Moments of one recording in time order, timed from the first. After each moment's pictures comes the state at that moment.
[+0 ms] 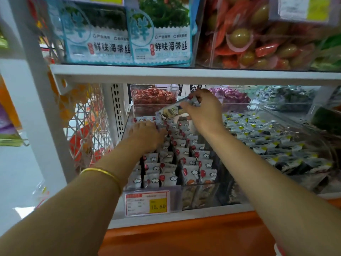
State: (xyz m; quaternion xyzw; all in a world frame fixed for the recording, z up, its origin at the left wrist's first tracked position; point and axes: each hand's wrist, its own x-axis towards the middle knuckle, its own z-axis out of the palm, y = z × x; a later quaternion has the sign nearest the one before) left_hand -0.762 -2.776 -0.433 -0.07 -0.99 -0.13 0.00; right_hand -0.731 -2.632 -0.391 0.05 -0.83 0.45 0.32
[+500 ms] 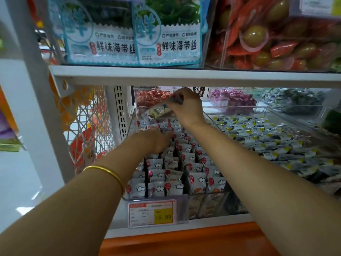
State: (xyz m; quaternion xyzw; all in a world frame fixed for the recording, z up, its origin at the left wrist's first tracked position) left_hand -0.777 -2.774 -0.428 -0.04 -0.99 -0.10 -0.10; right_hand -0.780 -2.665 -0.393 0.09 -0.83 0.47 0.29
